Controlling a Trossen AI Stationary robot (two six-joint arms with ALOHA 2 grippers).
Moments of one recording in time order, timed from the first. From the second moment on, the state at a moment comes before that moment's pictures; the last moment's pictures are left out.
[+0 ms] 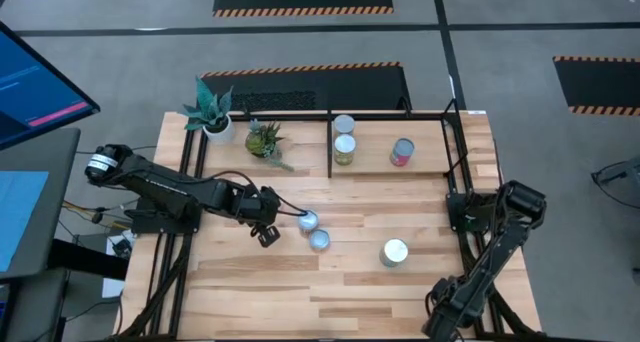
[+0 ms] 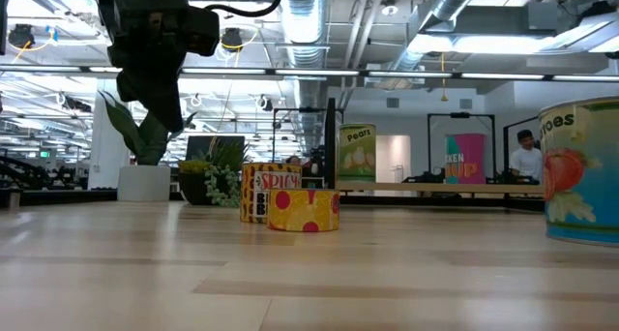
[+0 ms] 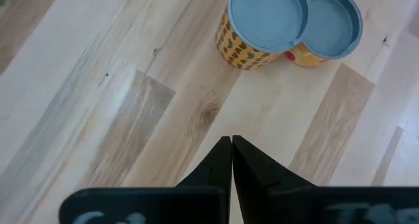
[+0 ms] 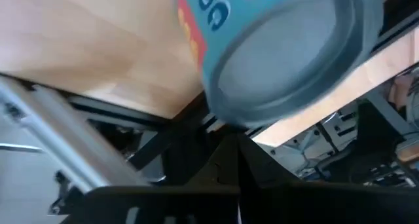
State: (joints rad) left arm -0.21 1.36 0.90 -0.68 -0.15 -0.74; right arm 1.04 1.86 1.15 -1.00 -0.66 1.85
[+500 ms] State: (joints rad) left arm -0.21 1.36 0.90 -0.68 -0.16 -0.72; right arm 0.74 1.88 1.13 -1.14 -0.13 1.71
